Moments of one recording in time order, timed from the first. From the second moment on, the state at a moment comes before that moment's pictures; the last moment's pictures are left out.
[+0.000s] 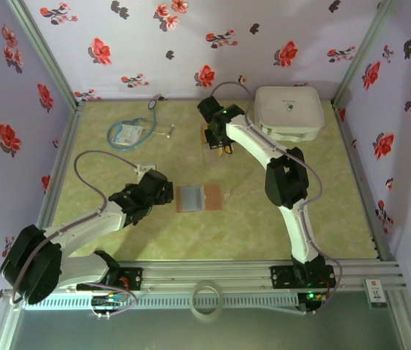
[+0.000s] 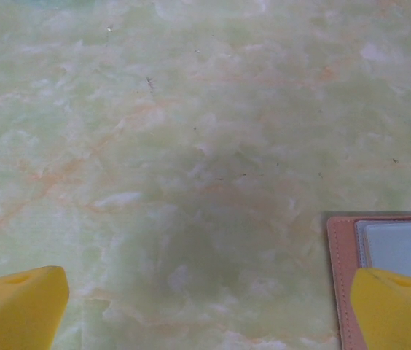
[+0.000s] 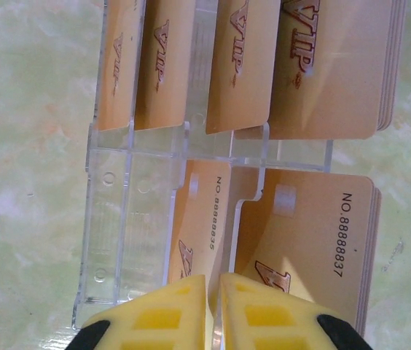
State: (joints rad) left arm -0.71 1.20 0.62 -0.32 -0.49 -0.57; right arm 0.61 2.25 2.10 -1.06 0.22 0.33
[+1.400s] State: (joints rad) left arm -0.71 1.20 0.63 -0.34 -0.49 -0.56; right arm 0.60 2.09 2.07 -1.02 0.10 0.33
